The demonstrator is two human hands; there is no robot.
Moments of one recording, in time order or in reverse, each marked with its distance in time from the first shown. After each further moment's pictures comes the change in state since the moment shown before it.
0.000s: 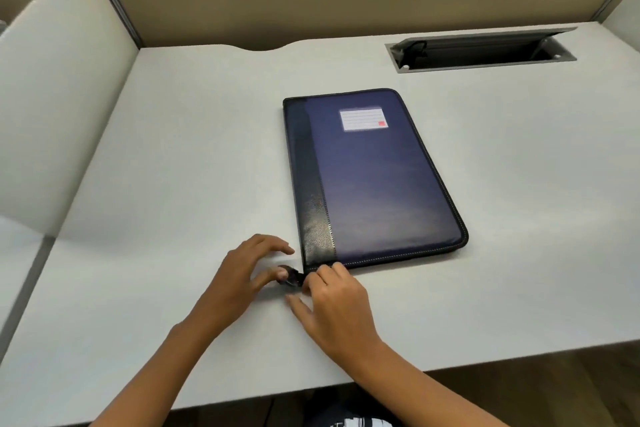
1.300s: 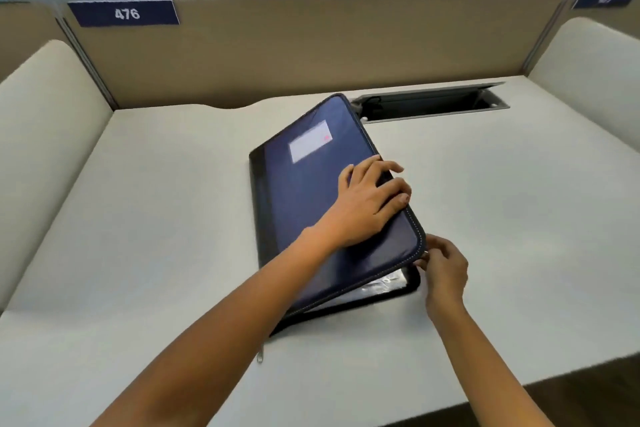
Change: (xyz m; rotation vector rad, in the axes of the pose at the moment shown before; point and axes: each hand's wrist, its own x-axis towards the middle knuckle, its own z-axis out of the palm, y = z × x) left_hand 0.191 0.164 0.072 0.272 0.039 0.507; right_hand 0.045 0.182 -0.072 0.981 0.571 1.158
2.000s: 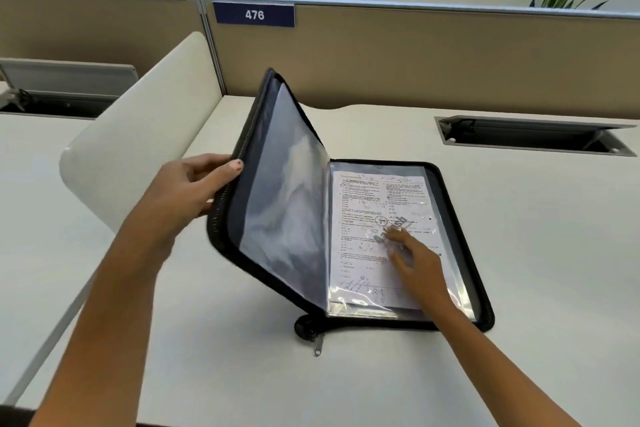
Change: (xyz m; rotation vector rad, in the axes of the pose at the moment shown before) left_hand -0.197 -0.036 -0.223 -0.562 0.601 -0.860; right_hand -0.026 0.020 0.102 -0.546 -0.752 -0.724
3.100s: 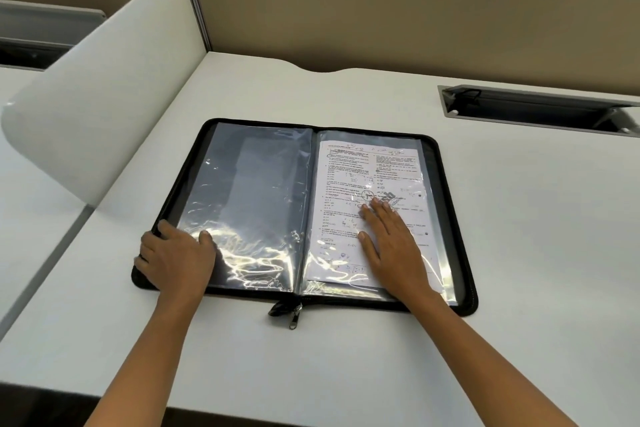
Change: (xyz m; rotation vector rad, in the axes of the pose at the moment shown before) left_hand -0.007 -0.171 0.049 0.921 0.485 -0.416; right_hand 0.005 0.021 0.019 -0.527 -0.121 -0.255
